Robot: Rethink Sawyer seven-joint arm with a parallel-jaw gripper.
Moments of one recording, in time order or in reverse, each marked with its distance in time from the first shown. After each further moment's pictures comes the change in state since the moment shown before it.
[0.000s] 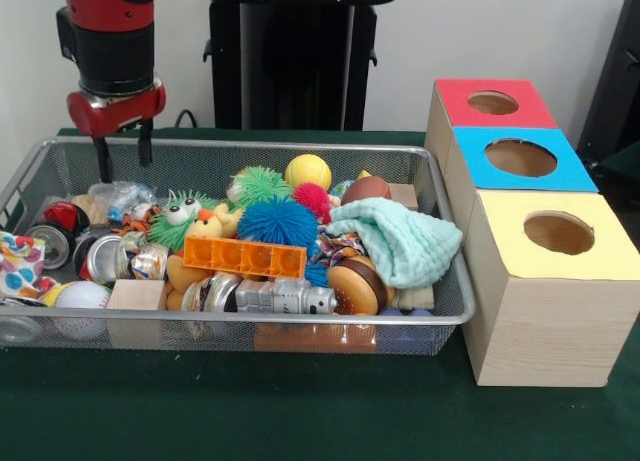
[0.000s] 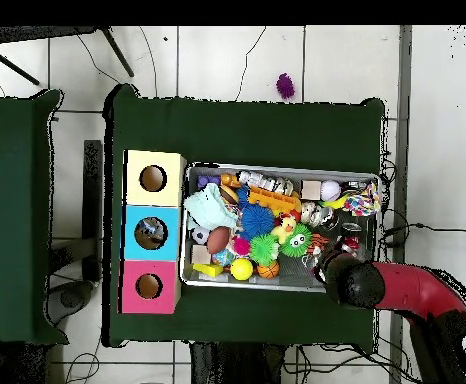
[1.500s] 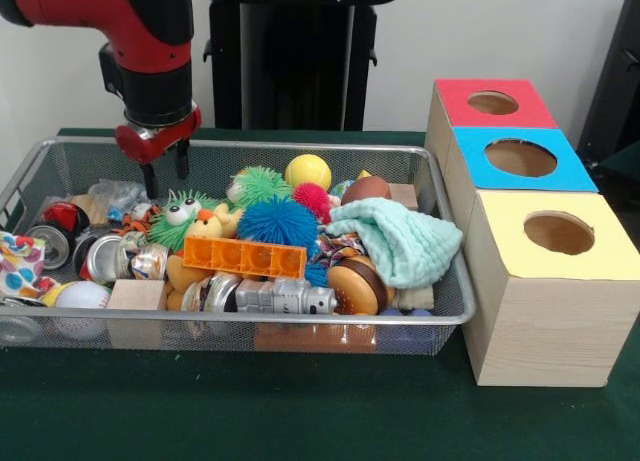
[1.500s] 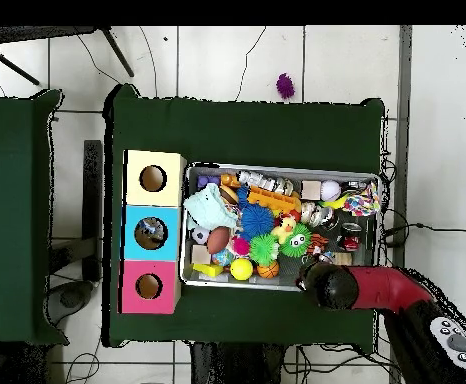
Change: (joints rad) arm 0.043 0.121 -0.028 -0.003 -0.067 -0.001 0.000
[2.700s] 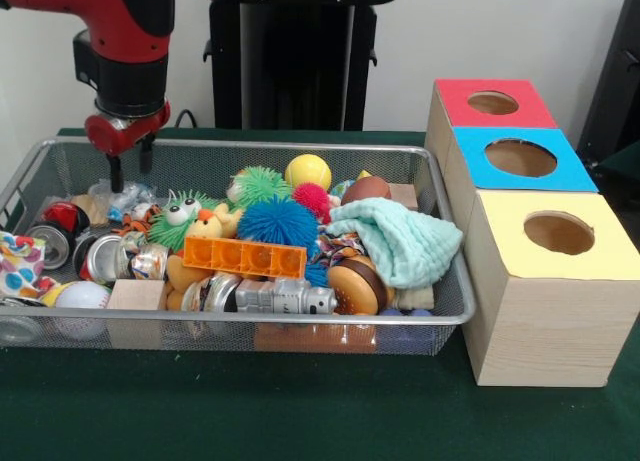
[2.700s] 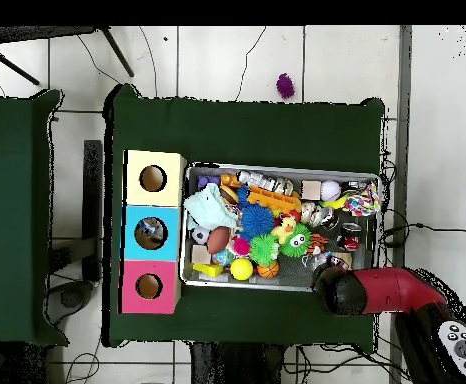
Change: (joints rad) arm -0.009 -0.033 -0.009 -0.019 -0.149 -0.001 0.000
